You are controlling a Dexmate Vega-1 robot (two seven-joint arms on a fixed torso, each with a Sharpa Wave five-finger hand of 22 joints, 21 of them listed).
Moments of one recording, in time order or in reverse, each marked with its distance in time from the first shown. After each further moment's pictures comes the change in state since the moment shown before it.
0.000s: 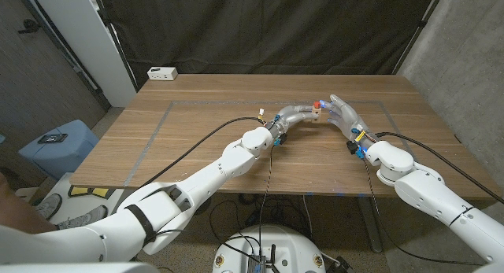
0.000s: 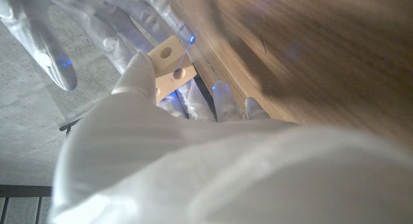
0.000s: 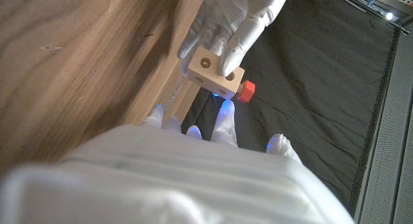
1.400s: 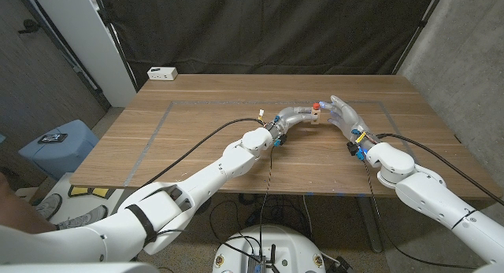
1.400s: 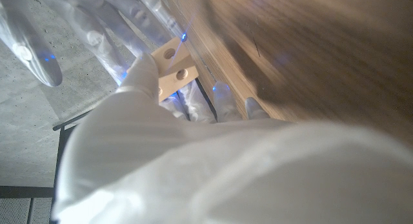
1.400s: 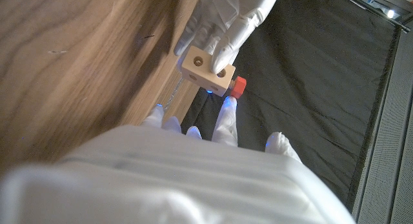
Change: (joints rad) left arm 0.000 -0.005 -0.001 0.010 -0.008 0.012 0.000; left_hand 0.029 0.016 0.011 -0.011 0.000 -0.030 0.019 -0.002 0.002 -0.027 -0.002 0.001 -0.001 -0.009 0.002 -0.004 0.000 0.000 0.000 0.000 0.000; right arm -0.026 -0.006 0.008 -0.029 0.002 0.002 -0.027; right_hand 0.012 0.001 0.017 -0.011 0.004 0.113 0.030 0.019 0.000 0.000 -0.018 0.005 -0.002 0.000 0.000 0.000 -0.010 0.004 -0.004 0.000 -0.003
